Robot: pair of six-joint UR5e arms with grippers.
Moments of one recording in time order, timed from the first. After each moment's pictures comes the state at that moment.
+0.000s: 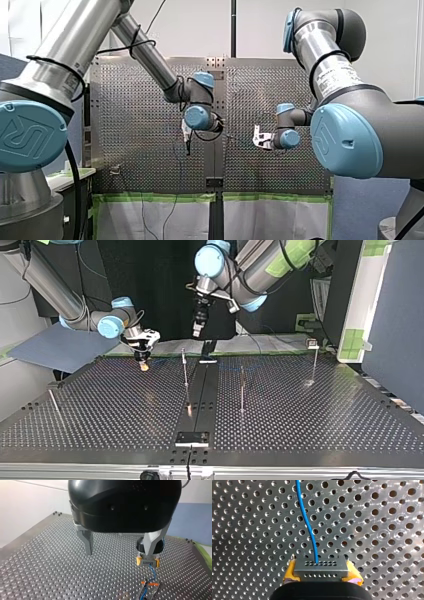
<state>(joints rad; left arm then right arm) -0.72 -2.00 -1.84 -2.55 -1.97 -1.79 1.87 -0.76 1.48 -0.51 1.33 1.66</state>
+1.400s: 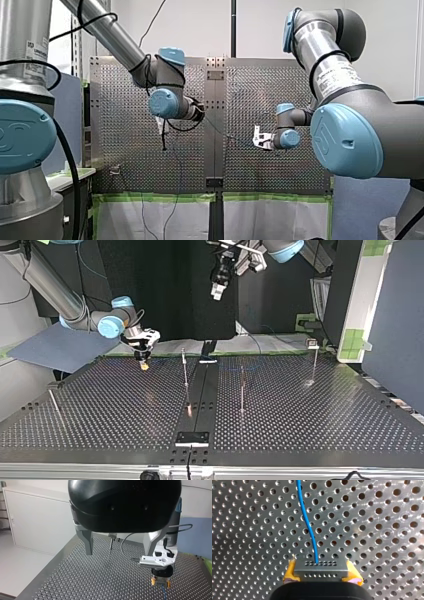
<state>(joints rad) -0.81 -1.64 -2.21 -2.48 -2.06 -1.82 1.87 -0.76 1.48 -0.50 1.33 1.66</state>
